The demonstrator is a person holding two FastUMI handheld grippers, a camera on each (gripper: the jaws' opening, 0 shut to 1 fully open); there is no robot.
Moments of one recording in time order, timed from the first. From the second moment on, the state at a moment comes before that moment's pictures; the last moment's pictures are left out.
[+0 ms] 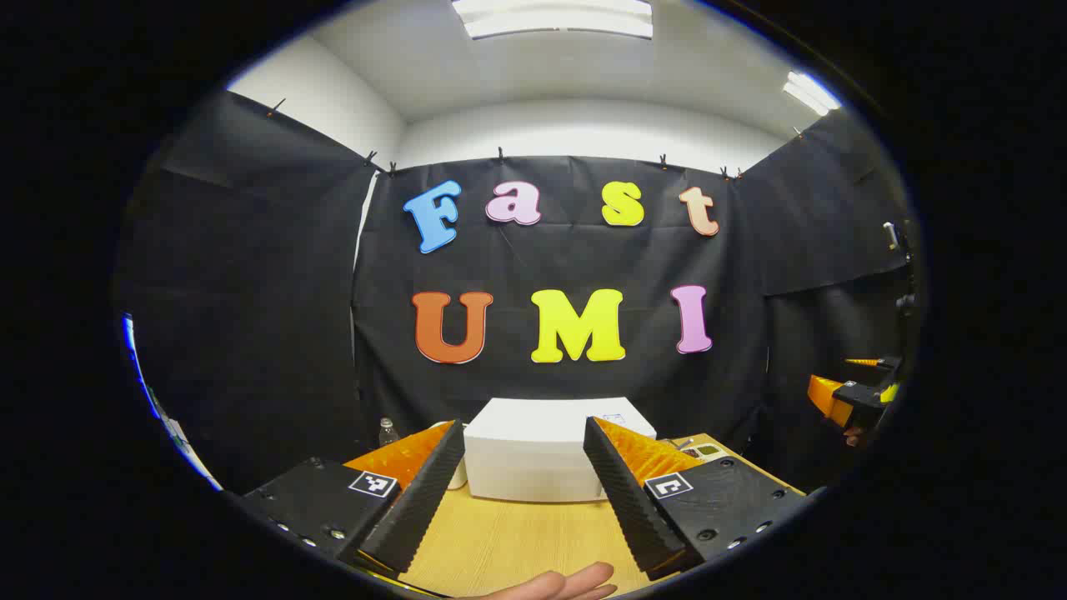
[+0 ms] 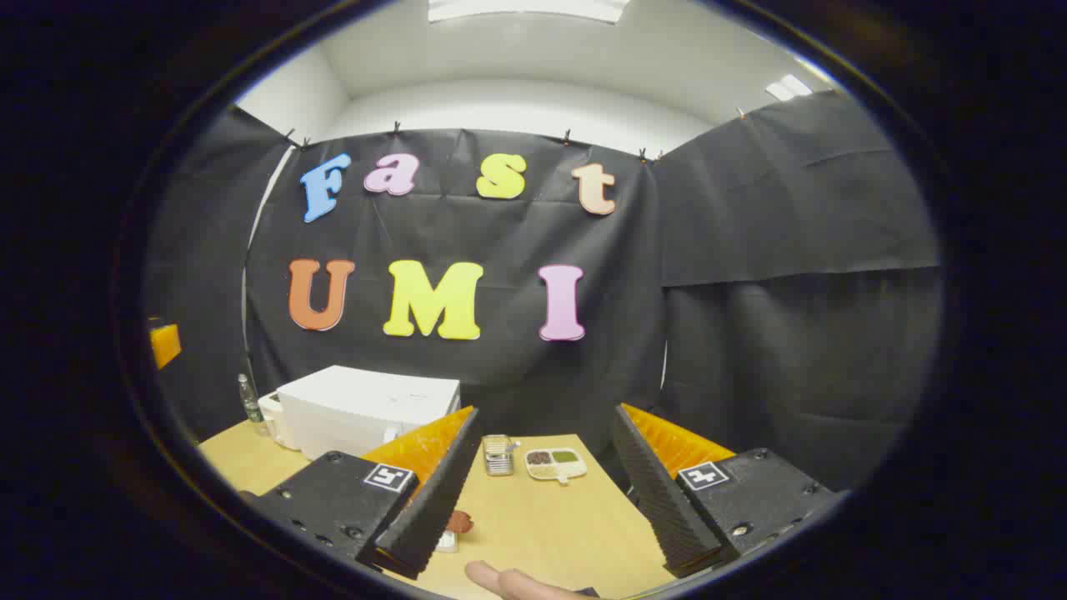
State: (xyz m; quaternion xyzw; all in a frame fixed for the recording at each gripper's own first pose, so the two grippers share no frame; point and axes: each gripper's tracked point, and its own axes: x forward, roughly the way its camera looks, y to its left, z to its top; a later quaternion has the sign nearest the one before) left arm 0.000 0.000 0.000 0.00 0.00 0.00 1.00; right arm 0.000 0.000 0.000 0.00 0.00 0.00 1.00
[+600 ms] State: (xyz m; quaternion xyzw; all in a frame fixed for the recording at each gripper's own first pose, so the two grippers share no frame) left arm 0.003 -0.015 -0.006 0.01 0.00 -0.01 1.00; right arm -0.005 -0.013 -0.005 0.00 -0.01 0.00 1.00
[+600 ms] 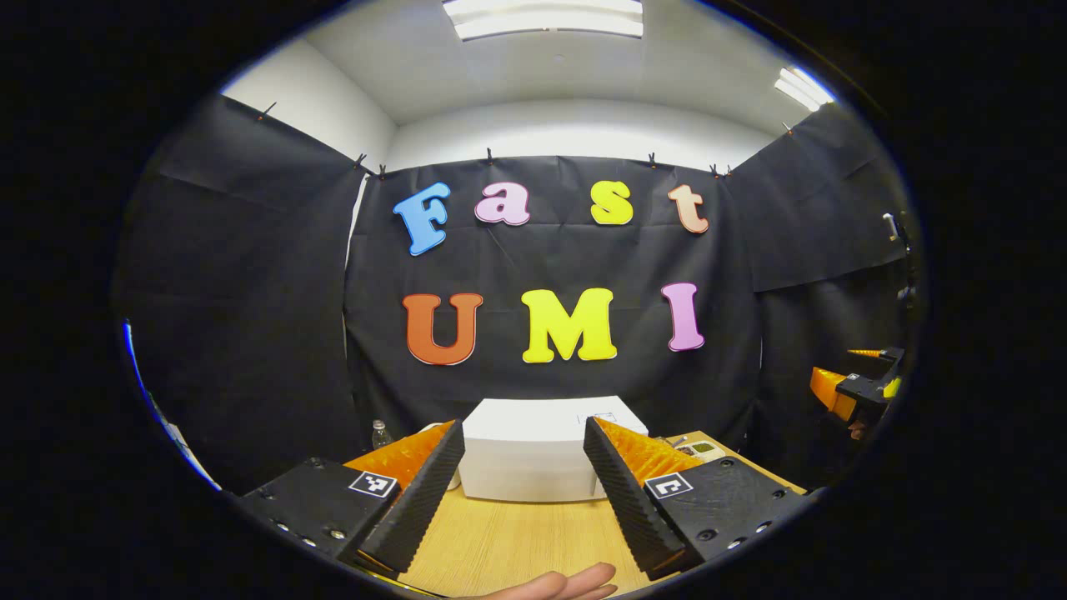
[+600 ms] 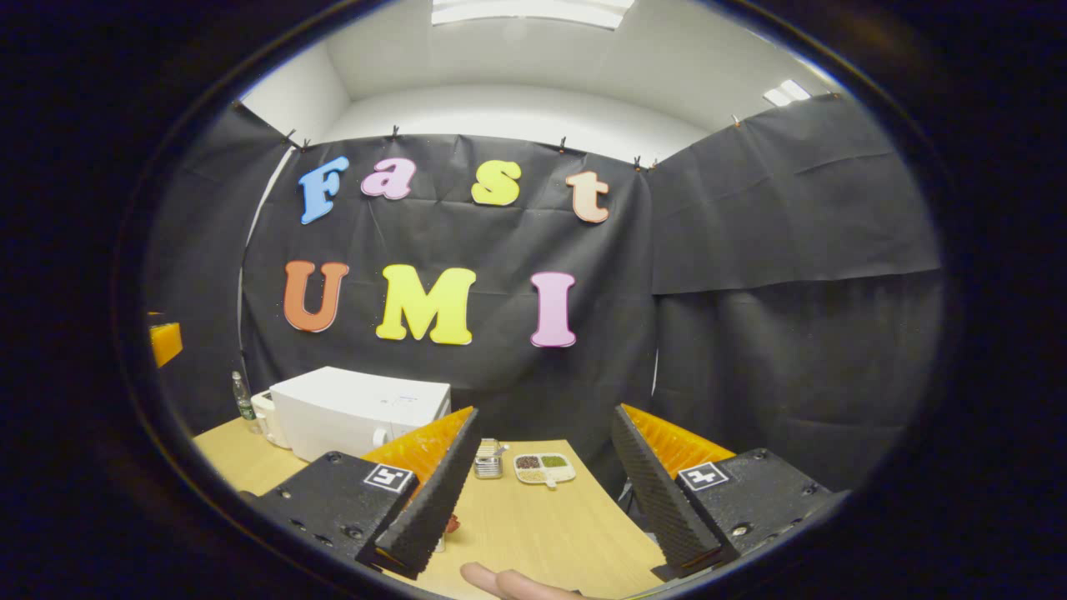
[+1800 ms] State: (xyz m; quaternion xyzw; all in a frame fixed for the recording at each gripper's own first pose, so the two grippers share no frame) left arm 0.192 -0.153 -0.216 0.00 0.09 -0.08 0.99; right arm -0.020 -0.023 0.026 0.00 -0.05 0.02 1.00
